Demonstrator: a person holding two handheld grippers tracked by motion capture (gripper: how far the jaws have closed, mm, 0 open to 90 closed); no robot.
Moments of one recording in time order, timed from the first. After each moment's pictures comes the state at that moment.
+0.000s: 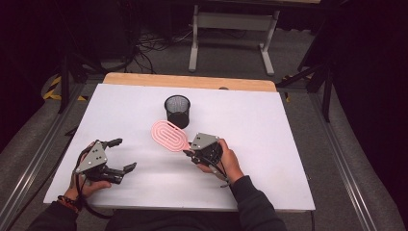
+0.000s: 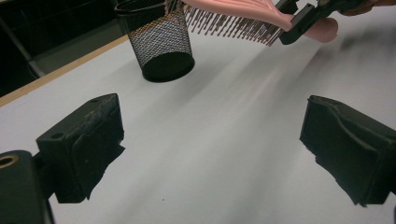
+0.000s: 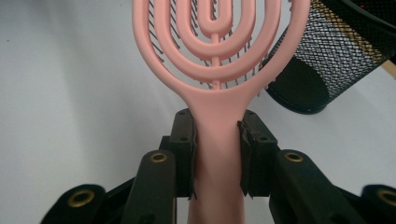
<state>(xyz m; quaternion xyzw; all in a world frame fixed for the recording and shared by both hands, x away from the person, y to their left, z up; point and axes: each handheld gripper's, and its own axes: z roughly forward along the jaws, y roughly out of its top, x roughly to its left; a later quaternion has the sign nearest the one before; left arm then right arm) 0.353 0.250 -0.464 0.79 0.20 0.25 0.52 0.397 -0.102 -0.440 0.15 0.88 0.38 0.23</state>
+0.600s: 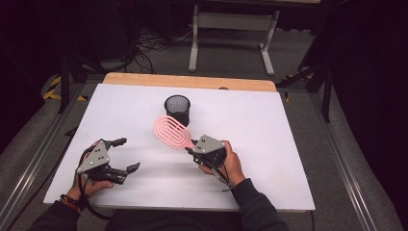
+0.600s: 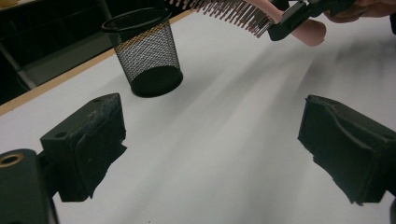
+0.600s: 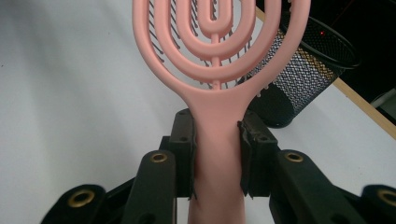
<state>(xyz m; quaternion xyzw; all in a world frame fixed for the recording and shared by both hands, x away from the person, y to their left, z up) 0.351 0.239 -0.453 0.79 0.18 0.24 0.54 0.381 -0.109 -0.430 0.16 0.85 0.41 0.28</state>
